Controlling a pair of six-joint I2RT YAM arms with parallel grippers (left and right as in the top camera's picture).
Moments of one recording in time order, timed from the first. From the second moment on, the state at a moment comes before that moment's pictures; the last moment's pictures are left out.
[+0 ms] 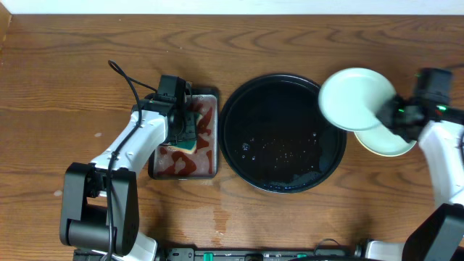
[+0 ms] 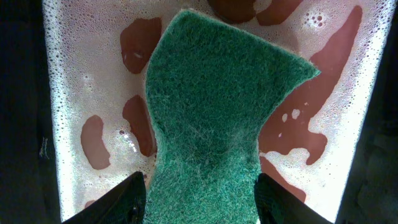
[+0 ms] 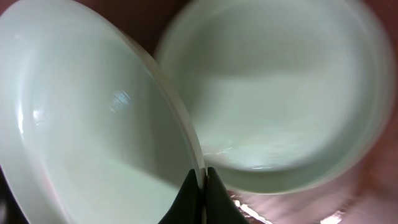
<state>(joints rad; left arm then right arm) -0.18 1.71 1.04 -0.67 0.01 -0.28 -0.28 1.53 1.11 -0.72 -0.07 0.54</state>
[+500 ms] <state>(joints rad) -0.18 1.71 1.04 -0.67 0.01 -0.28 -0.59 1.53 1.01 -0.69 -0.09 0.55</state>
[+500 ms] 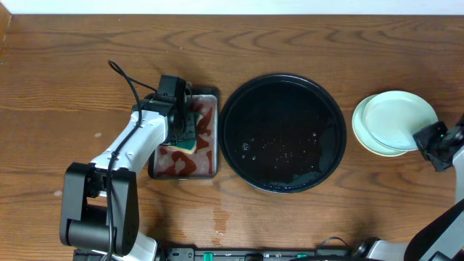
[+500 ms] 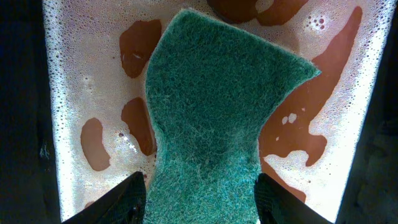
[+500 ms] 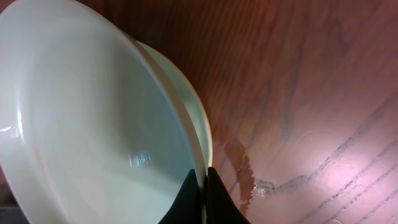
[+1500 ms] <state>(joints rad) -0.18 1.71 1.04 -0.67 0.01 -0.28 -0.59 1.53 1.01 -0.64 -0.10 0.56</state>
